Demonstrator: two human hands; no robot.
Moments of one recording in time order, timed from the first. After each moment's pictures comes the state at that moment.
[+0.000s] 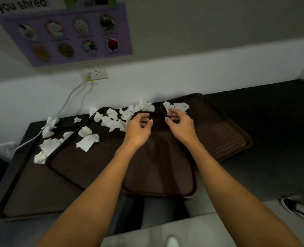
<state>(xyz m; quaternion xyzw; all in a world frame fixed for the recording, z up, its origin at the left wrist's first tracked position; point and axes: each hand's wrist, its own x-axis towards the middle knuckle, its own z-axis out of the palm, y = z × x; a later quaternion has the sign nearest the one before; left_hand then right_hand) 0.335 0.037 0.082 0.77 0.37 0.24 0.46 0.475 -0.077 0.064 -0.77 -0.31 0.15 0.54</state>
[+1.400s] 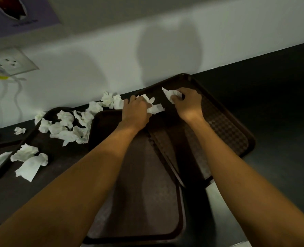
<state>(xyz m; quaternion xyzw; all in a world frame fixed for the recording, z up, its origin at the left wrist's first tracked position) 0.547 0.108 -0.020 0.97 0.24 0.02 0.03 0.675 -0.038 -0.007 -0.87 -0.24 0.11 0.41</state>
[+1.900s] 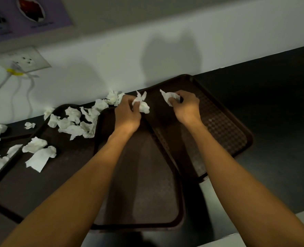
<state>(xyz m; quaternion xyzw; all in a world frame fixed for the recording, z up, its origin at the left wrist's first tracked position) 0.493 0.090 0.005 0.80 0.39 0.26 0.37 0.639 -0.048 0.008 -0.85 -0.23 0.14 0.46</state>
